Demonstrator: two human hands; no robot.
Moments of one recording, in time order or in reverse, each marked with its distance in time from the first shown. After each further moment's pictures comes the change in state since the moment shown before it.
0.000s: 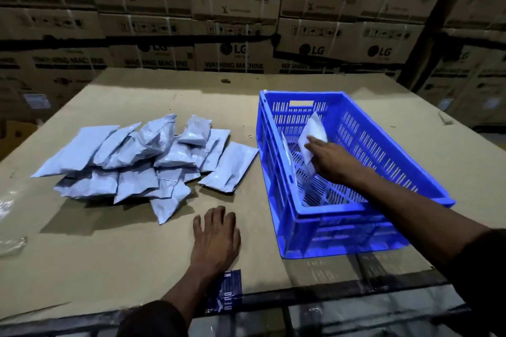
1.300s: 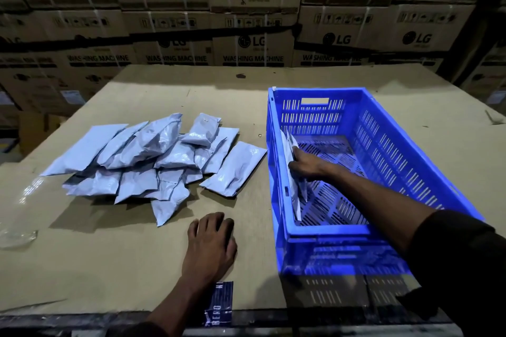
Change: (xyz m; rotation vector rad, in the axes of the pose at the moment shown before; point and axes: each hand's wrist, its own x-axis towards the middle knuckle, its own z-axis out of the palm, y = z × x) left_hand -0.001 0.007 -0.008 0.020 0.063 0.002; right_hand 0.076 -0.009 0.045 0.688 -0.409 0.253
